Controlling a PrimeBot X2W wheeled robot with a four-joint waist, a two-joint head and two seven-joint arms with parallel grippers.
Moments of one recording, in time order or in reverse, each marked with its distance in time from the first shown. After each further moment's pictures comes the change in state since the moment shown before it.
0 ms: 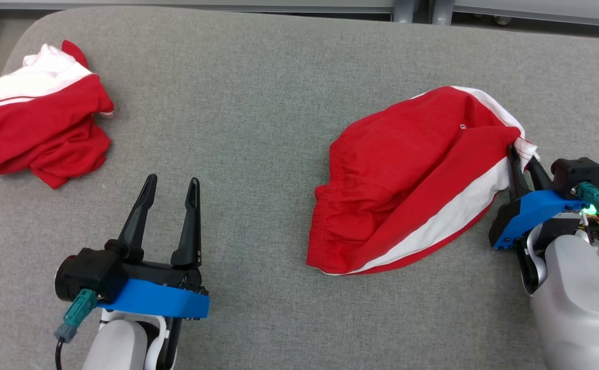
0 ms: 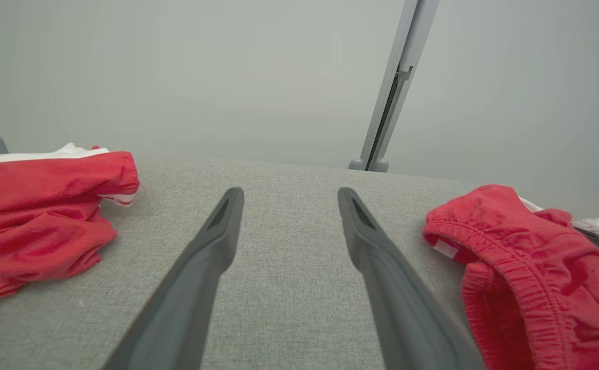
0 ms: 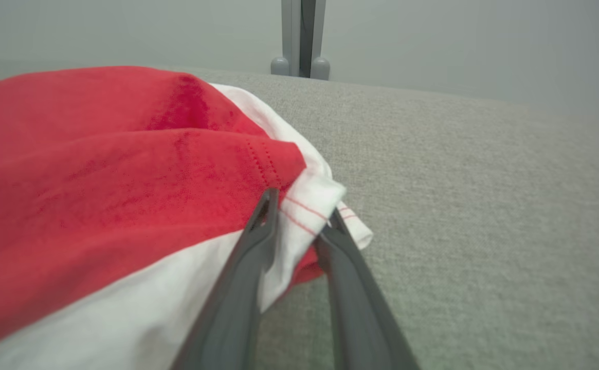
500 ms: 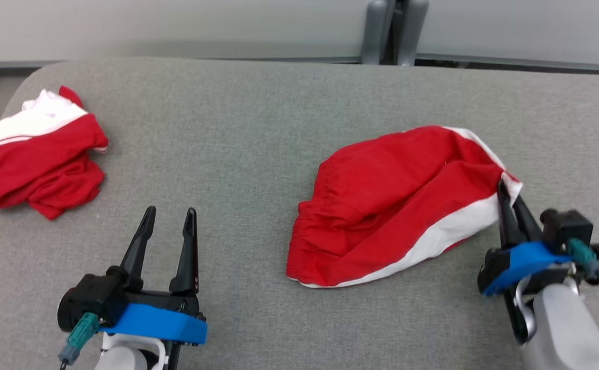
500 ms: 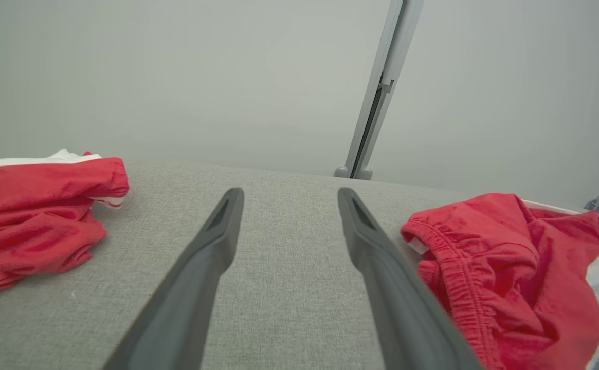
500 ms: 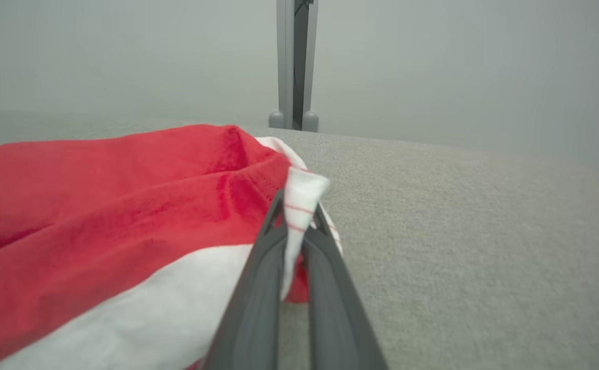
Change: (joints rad) left arm 0.073 -0.002 0.011 0.021 -0.010 0.010 0.000; right arm 0.203 0.030 0.057 -0.193 0.047 0.000 -0.067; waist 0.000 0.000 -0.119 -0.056
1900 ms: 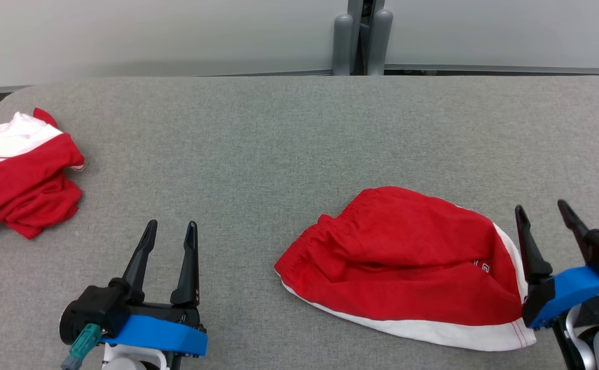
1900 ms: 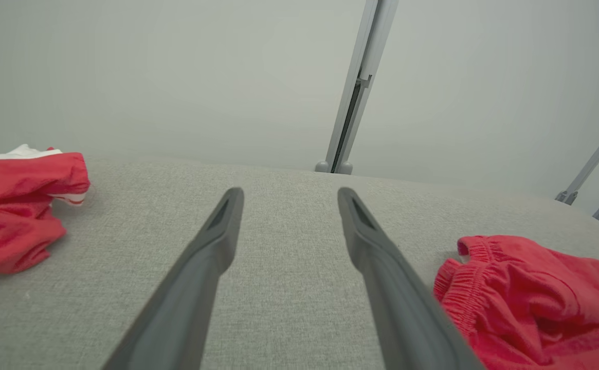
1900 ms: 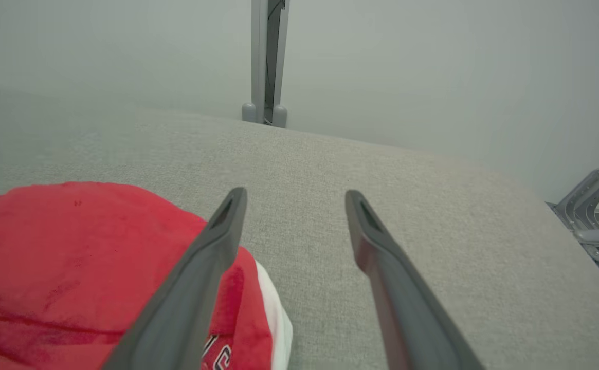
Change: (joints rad) left arm 0.041 0.000 -0.001 0.000 0.000 0.004 0.000; right arm 0.302 -0.103 0.030 -0.567 0.096 0.000 0.326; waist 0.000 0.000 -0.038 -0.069
